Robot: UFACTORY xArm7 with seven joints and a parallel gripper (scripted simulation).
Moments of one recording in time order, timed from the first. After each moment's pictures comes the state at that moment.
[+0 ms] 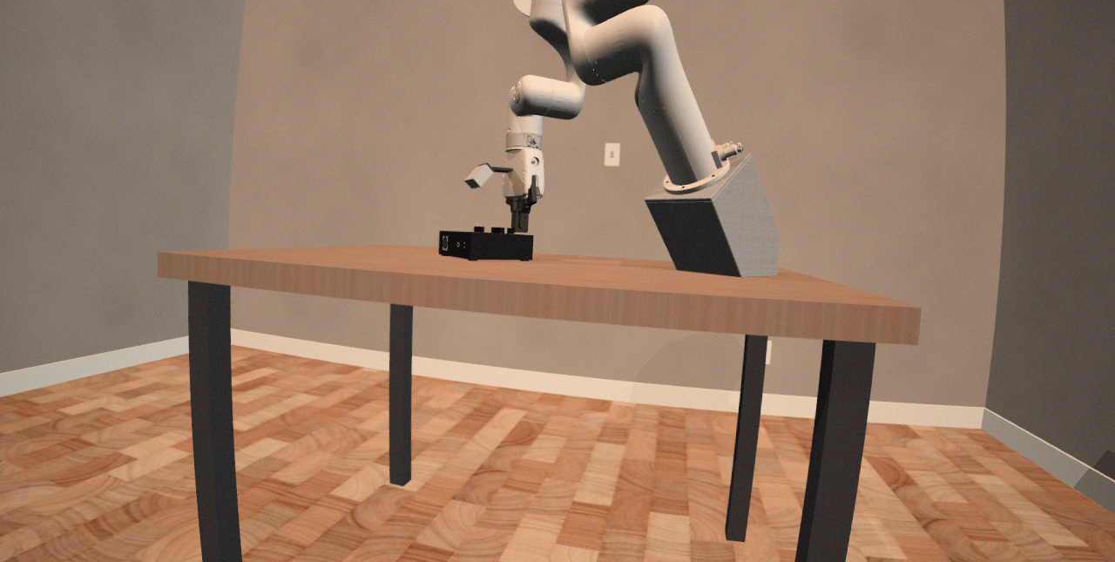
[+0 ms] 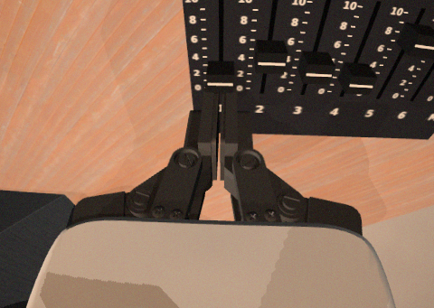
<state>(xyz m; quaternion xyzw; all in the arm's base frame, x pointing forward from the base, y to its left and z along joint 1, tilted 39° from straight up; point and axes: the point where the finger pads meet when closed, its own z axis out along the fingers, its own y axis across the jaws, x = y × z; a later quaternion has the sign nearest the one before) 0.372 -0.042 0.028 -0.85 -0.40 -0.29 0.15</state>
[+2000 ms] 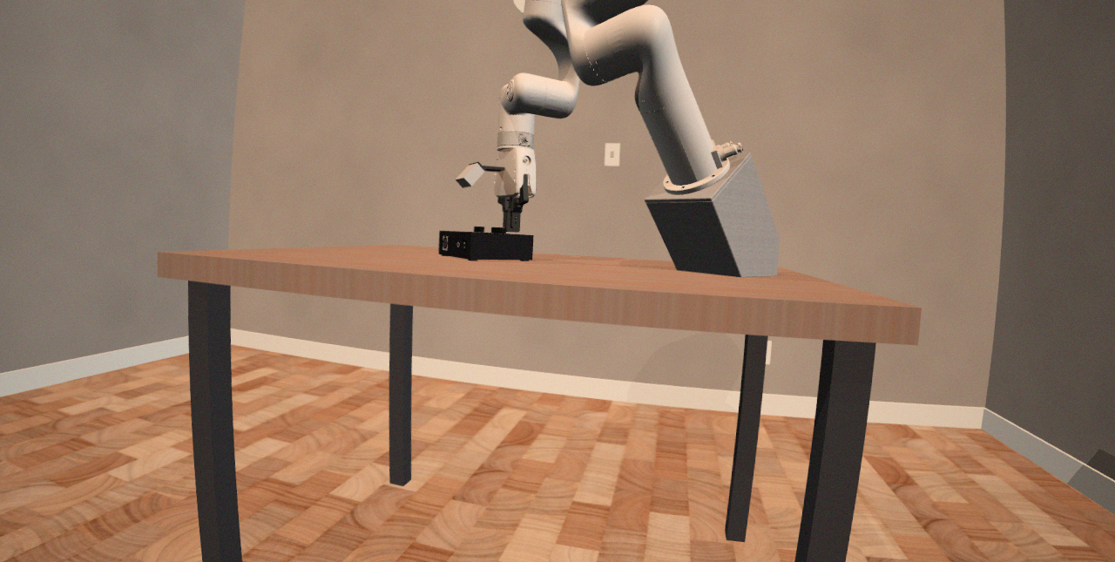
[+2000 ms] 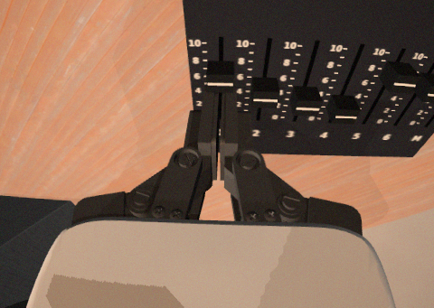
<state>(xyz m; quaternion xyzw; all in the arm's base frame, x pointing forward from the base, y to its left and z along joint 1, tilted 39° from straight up) 0.382 -0.030 0.041 -0.85 -0.40 -0.29 0.15</state>
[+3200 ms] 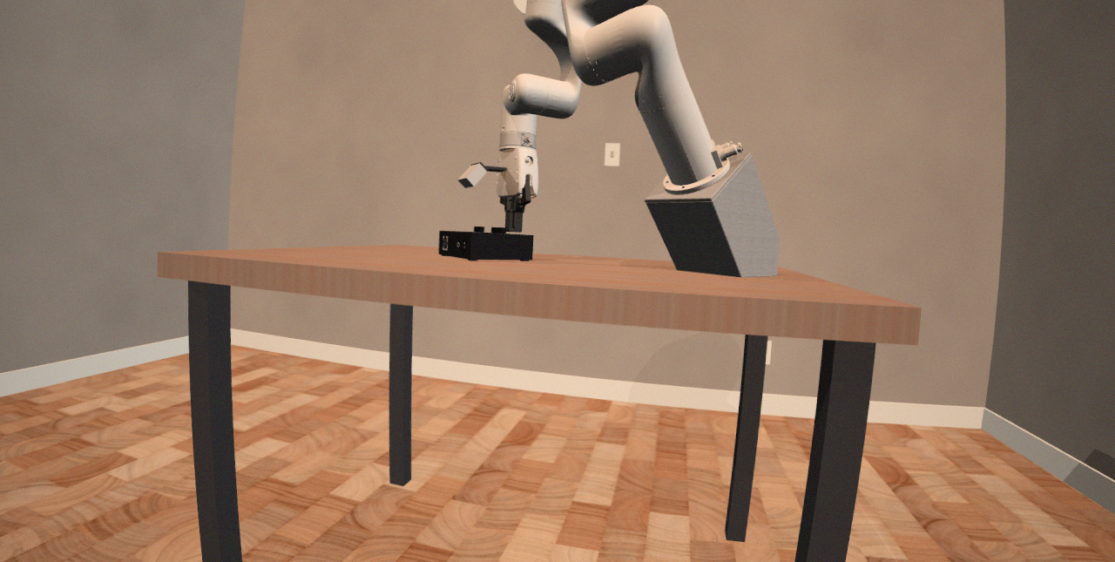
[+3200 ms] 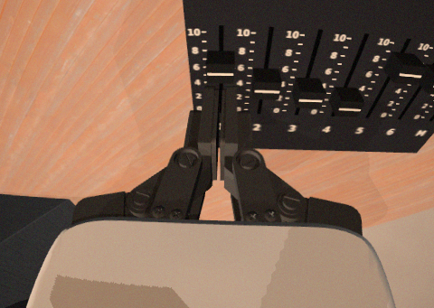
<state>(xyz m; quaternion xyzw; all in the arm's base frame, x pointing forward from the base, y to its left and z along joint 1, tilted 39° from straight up) 0.380 -0.033 0.037 -0.85 -0.40 -0.29 0.15</state>
